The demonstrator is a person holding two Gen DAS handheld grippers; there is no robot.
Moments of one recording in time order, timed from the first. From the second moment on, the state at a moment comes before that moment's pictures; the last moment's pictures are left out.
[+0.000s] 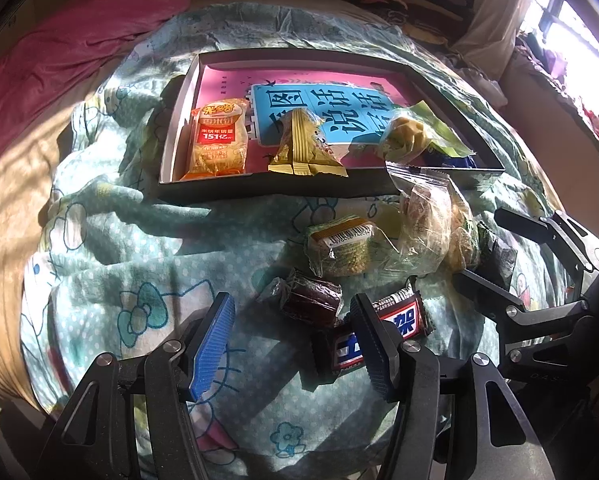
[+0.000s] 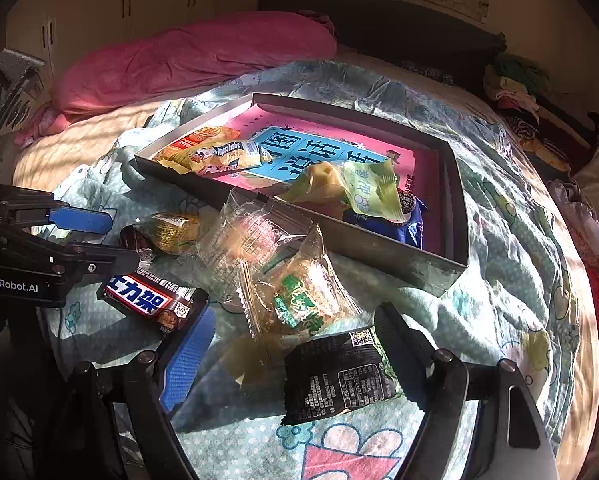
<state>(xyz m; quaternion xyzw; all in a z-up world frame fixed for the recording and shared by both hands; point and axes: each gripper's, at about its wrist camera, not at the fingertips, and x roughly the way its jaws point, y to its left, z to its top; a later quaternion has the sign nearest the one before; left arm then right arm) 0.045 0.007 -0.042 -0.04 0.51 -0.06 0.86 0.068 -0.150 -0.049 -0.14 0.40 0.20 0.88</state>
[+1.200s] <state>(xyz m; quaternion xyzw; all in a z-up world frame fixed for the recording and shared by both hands) 0.057 0.008 -0.055 -0.05 0.50 -0.11 0.86 0.102 -0.161 -0.055 -0.05 0.41 0.24 0.88</state>
